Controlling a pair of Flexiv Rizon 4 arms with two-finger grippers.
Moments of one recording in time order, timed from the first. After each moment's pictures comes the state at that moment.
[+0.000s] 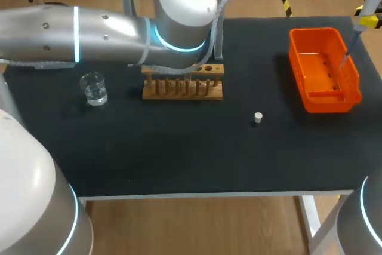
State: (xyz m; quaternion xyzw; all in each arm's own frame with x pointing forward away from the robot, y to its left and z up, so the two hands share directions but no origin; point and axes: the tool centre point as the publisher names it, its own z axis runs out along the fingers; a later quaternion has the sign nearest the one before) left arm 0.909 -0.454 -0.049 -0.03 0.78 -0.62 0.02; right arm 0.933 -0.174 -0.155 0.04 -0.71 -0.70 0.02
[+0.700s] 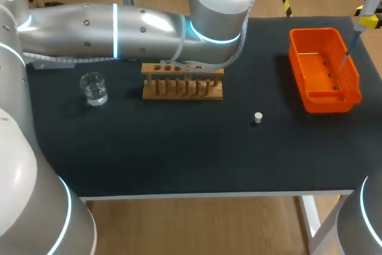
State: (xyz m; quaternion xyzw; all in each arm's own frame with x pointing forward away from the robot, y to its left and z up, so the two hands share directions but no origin) left arm 0.922 -0.521 -0.038 -0.01 0.76 -0.65 0.02; right arm 0.933 -0.174 -0.155 0.04 -0.71 -0.70 0.02
